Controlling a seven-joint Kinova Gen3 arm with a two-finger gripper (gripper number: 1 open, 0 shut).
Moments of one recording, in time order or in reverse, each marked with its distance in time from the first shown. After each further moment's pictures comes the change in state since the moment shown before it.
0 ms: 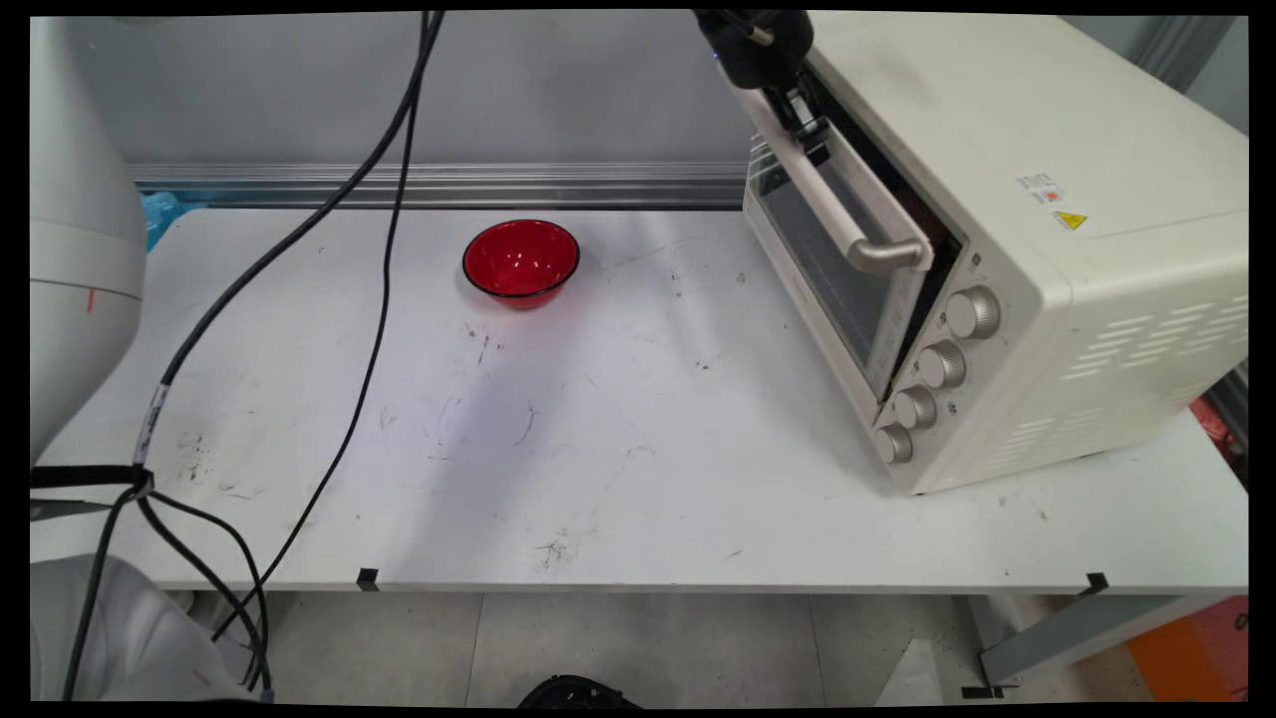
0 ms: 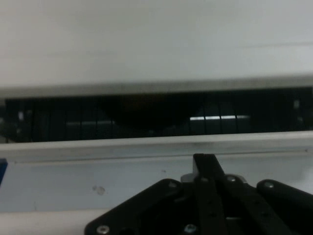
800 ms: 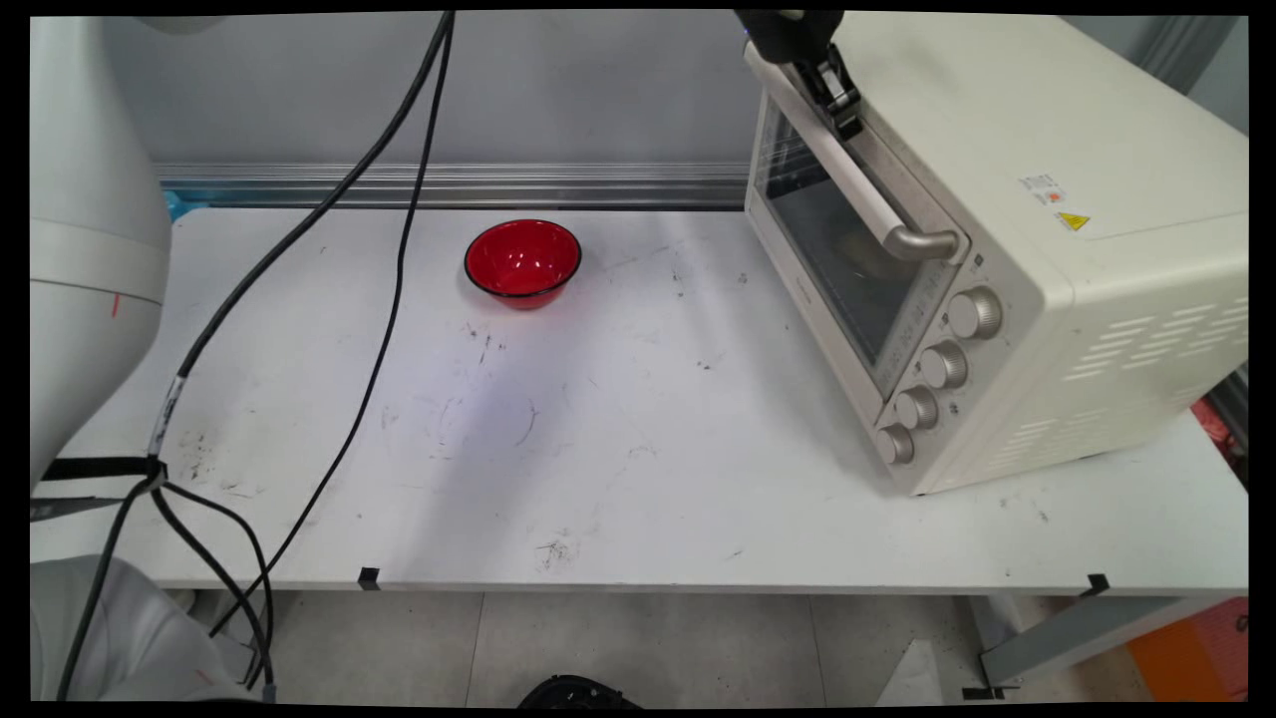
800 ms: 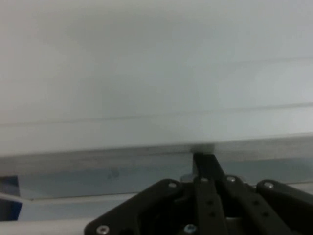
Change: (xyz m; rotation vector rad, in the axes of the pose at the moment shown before) arm 0.022 -0.012 0.005 0.012 0.061 0.028
